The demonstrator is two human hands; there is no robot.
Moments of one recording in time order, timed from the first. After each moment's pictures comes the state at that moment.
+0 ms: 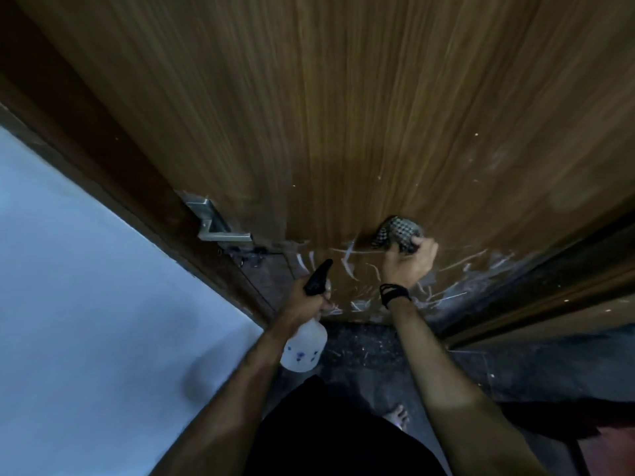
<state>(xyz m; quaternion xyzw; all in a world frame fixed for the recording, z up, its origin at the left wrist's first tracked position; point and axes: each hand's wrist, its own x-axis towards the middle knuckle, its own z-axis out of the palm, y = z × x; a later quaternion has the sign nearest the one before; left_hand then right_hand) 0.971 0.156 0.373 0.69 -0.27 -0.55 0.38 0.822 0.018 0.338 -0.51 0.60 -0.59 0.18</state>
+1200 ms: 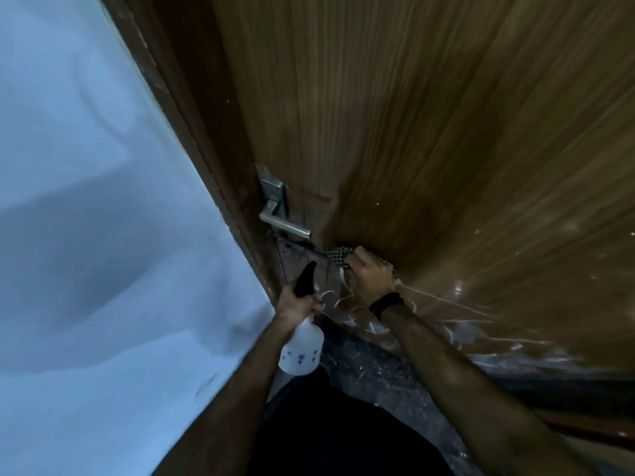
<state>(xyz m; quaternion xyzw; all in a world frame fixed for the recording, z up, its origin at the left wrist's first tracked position) 1.026 0.181 0.347 0.73 -0.05 -0.43 0.52 0.938 0.010 0.309 -0.95 0.19 -0.22 0.04</state>
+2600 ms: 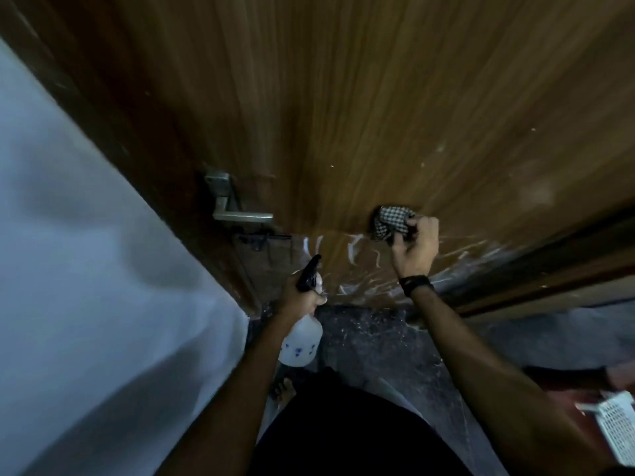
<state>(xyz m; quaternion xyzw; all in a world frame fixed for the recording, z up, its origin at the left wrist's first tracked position) 1.019 0.187 0.319 0.72 -0.21 -0.57 0.34 0.826 0.031 0.348 -0.72 0.53 -0.43 0.12</state>
